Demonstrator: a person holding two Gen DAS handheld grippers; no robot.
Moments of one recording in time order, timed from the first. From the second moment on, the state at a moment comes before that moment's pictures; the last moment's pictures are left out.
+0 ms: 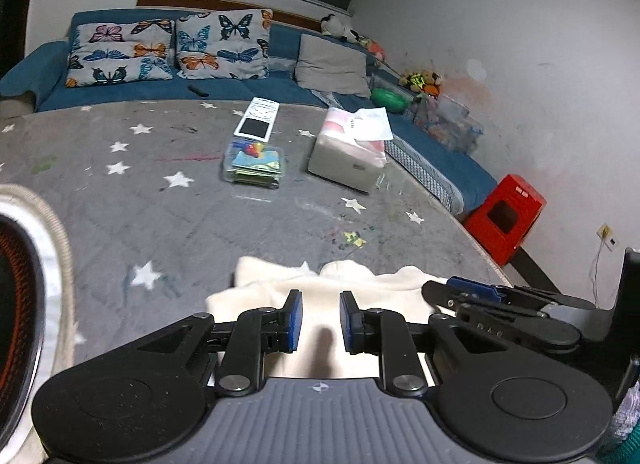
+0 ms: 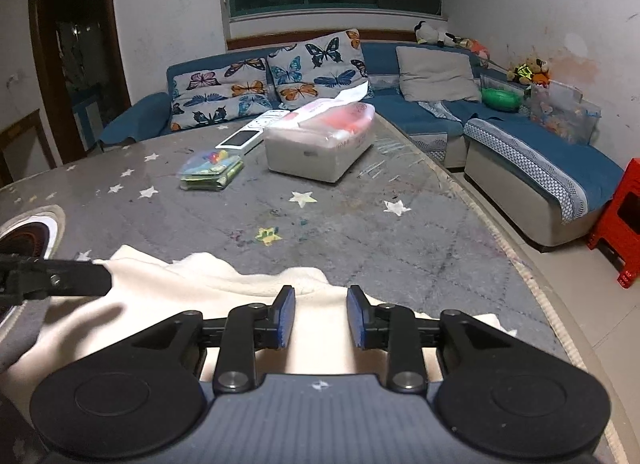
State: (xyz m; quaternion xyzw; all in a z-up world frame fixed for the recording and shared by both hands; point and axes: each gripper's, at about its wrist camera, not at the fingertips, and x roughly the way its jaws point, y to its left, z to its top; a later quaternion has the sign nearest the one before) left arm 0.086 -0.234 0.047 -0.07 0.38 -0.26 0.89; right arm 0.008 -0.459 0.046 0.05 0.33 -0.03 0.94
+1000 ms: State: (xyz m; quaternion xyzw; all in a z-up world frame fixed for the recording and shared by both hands) left arm 0.034 -0.226 0.046 0.00 0.36 -0.27 0.89; right arm -0.083 -0.413 0.056 0.02 0.33 0.02 0.94
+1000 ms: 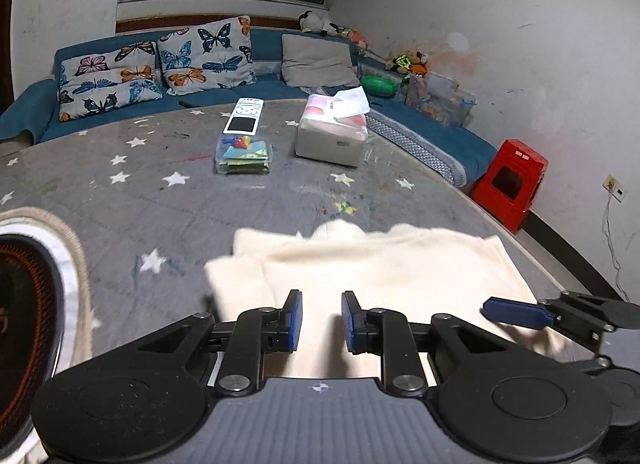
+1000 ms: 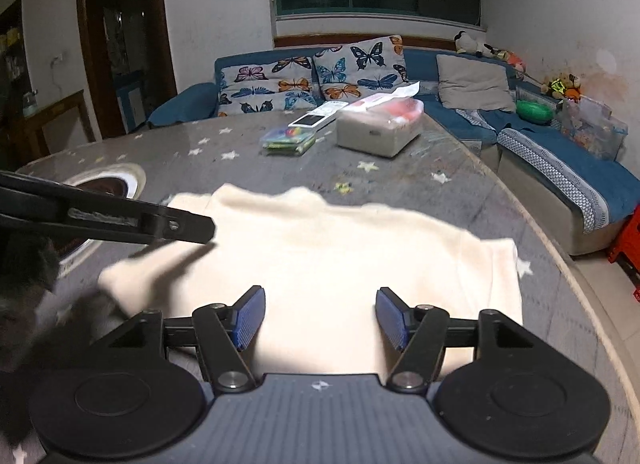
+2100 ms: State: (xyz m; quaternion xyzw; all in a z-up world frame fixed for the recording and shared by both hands) left arm -0.032 -0.205 0.038 0.02 0.36 -0.27 0.89; right arm -0.148 -0.389 0.049 0.02 0.31 -0.01 0.95
